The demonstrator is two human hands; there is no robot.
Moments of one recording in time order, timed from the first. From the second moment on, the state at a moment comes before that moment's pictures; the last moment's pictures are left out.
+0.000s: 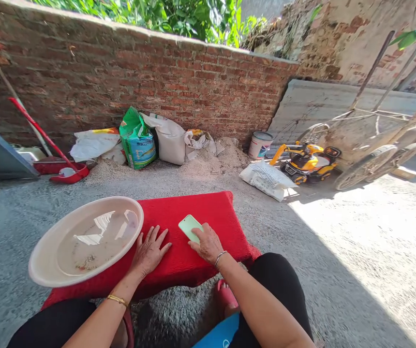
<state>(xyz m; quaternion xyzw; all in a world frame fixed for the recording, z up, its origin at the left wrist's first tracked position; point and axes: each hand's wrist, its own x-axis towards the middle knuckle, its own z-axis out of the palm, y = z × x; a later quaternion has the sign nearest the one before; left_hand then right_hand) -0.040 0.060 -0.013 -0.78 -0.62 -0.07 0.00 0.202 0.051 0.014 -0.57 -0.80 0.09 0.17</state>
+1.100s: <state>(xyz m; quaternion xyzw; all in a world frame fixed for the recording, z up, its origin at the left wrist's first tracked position) -0.040 0.061 -0.012 -0.78 -0.62 -0.08 -0.01 0.228 -0.048 -0.011 -0.62 -0.76 0.06 0.21</state>
